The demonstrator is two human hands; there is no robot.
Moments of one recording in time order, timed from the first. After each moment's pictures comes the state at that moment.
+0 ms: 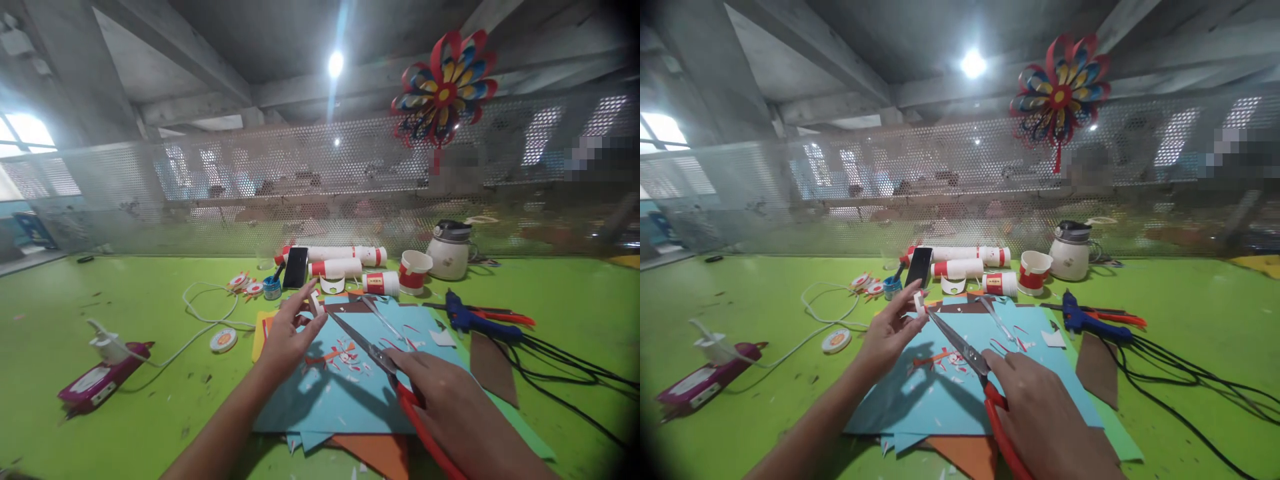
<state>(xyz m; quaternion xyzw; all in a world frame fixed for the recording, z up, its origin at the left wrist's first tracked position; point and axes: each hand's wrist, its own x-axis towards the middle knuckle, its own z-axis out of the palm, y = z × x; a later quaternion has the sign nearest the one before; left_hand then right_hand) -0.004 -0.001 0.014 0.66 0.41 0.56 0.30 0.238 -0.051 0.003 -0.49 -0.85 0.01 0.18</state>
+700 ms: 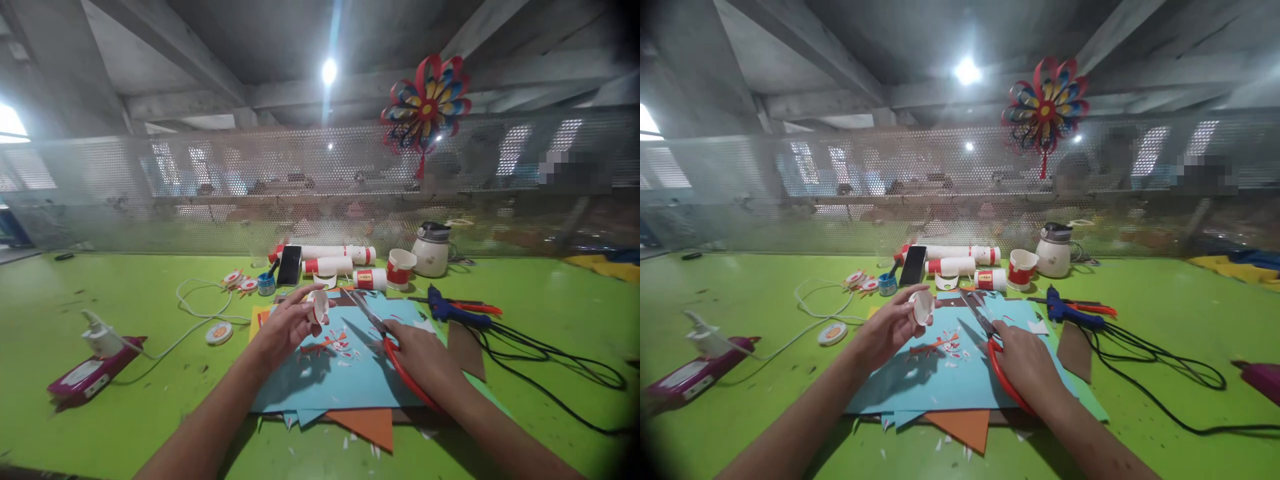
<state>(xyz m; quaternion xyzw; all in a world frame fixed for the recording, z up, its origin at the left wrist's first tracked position) -0.007 -0.008 0.021 0.48 0.22 0.52 0.67 0.239 -0.019 0.000 -0.62 -0.77 -0.03 0.13</state>
